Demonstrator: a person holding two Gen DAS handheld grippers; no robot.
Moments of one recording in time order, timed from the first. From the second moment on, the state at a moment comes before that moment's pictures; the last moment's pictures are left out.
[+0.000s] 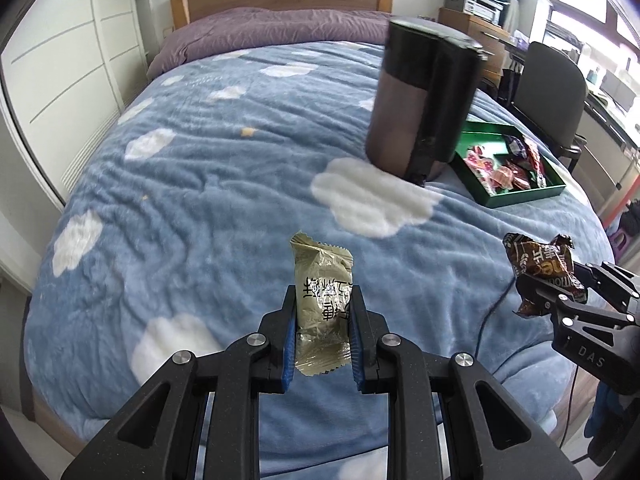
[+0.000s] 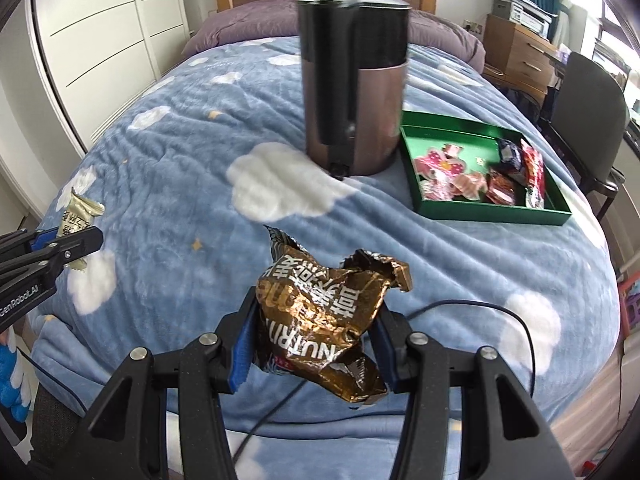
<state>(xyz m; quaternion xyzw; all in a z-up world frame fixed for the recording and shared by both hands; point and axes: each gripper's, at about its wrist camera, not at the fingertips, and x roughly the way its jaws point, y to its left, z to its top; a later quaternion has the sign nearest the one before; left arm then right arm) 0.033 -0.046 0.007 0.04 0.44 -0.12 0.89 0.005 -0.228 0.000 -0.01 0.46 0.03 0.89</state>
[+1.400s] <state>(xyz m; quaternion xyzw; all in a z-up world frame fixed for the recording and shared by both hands) 0.074 -0.281 0.007 0.14 0.44 -0.23 0.86 0.039 -0.454 -0.010 0.09 0.42 -0.08 0.90</state>
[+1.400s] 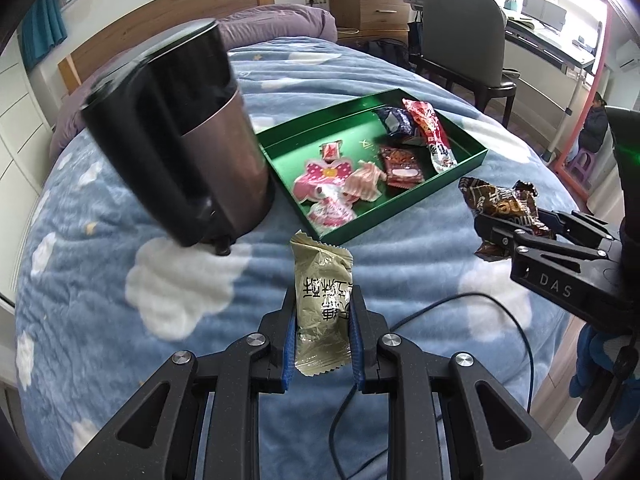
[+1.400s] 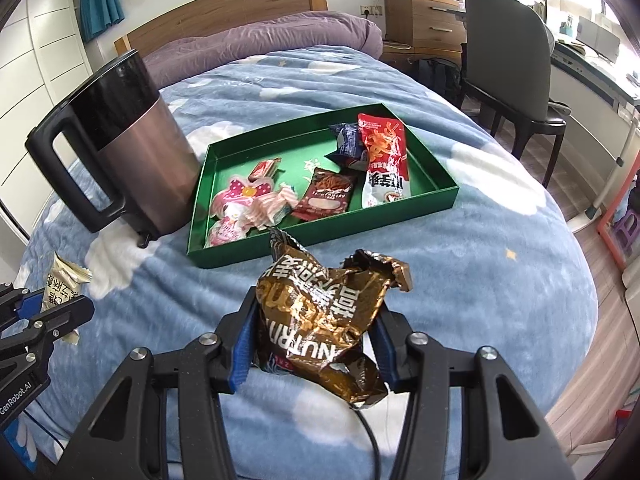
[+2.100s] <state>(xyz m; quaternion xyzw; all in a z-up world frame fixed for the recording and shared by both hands) 0.187 -0.362 0.003 0.15 0.40 -0.23 0.87 0.161 -0.486 -0.006 0.04 0.40 -0.08 0.91</state>
